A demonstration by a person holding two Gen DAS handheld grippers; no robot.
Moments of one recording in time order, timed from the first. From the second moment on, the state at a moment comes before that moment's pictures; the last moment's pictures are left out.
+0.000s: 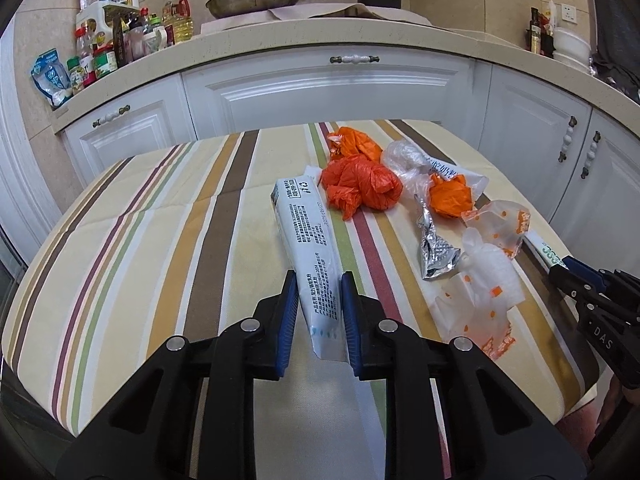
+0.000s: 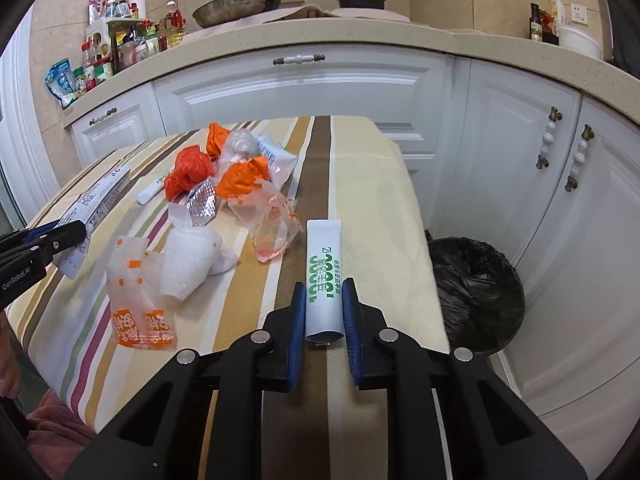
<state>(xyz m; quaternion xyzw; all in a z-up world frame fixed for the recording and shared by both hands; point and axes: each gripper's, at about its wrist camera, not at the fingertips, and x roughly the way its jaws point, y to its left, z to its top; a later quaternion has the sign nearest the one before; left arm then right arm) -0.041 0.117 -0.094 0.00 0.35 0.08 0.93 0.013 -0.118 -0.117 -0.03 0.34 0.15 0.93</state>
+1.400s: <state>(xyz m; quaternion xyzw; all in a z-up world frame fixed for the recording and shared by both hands) 0.106 -0.151 -0.080 0.08 0.35 -0.16 0.92 0.078 -0.292 -0.094 0.03 0.29 -0.02 0.96</state>
